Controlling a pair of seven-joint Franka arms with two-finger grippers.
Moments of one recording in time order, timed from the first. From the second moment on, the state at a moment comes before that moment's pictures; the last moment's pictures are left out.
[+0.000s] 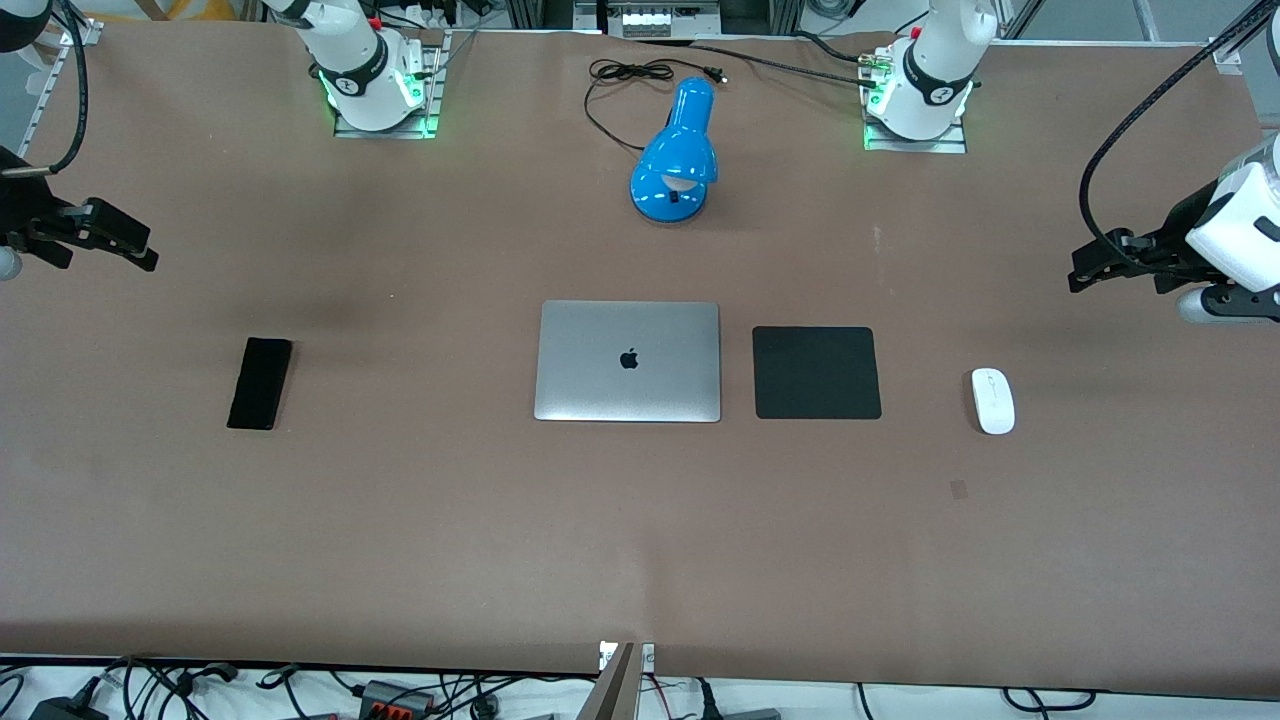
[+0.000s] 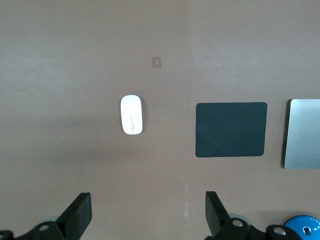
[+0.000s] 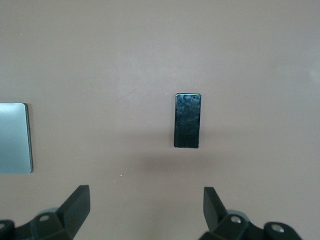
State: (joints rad) left arm -0.03 0.09 0.03 -1.56 -0.02 1.59 -0.01; right arm -0.02 -0.02 -0.04 -1.69 0.00 1.70 -0.03
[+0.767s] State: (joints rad) left arm -0.03 0.09 0.03 -1.56 -0.02 1.59 -0.01; right arm -0.02 -0.01 -0.04 -1.69 0.00 1.71 -0.03
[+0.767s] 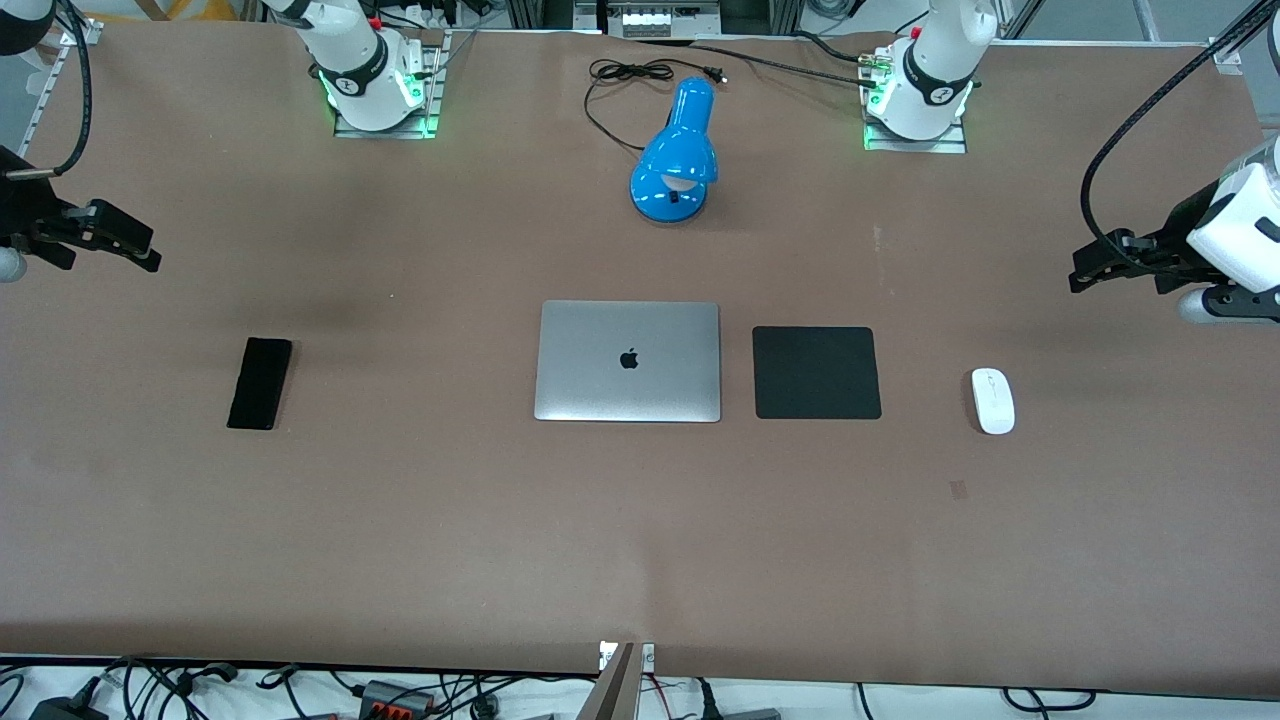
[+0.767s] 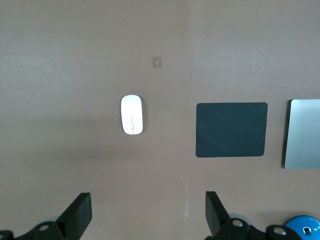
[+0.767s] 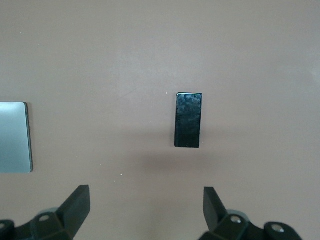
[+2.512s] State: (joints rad) left arm 0.00 0.45 0.04 -1.76 0.00 2.17 0.05; right arm -0.10 0.45 -0.05 -1.74 -0.06 1.99 -0.03
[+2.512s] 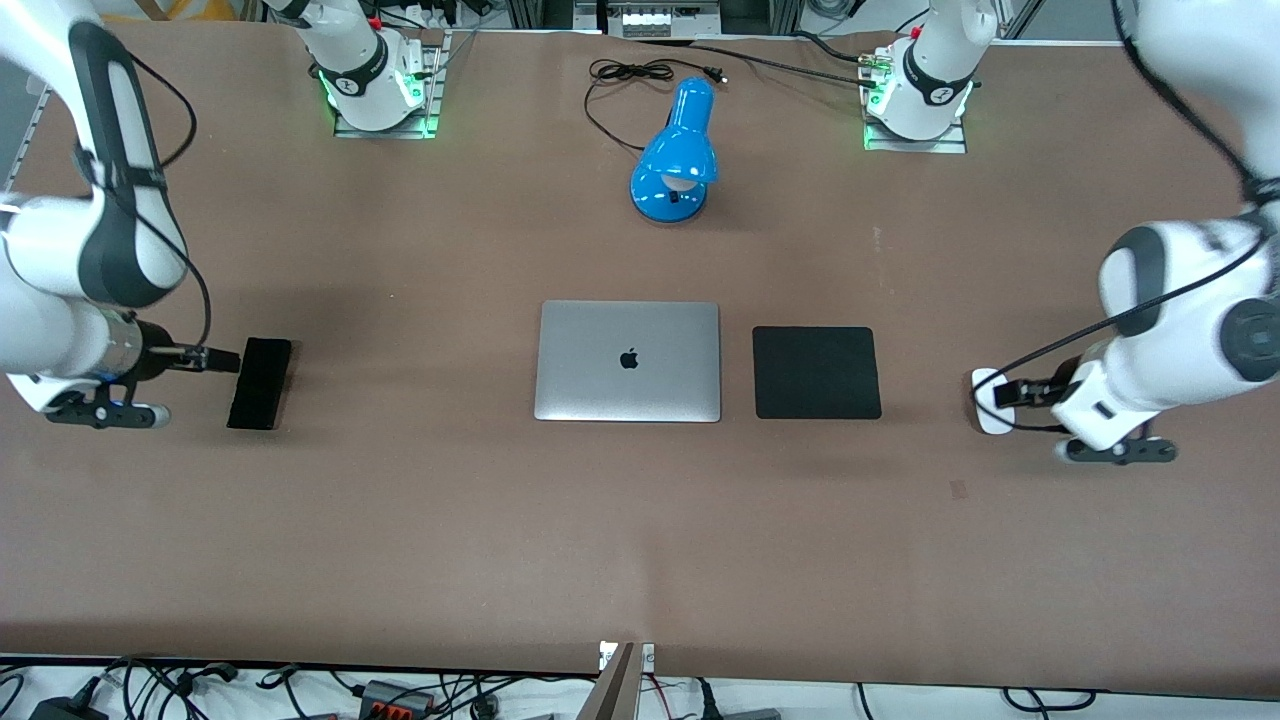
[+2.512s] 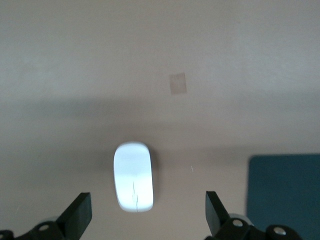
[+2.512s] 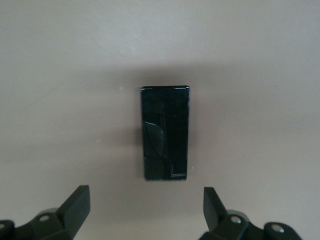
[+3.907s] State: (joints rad) left arm 0.06 0.57 0.03 -2.01 0.01 2.60 0.11; right arm -0.13 0.68 -0.05 -1.75 -0.06 2.20 0.00
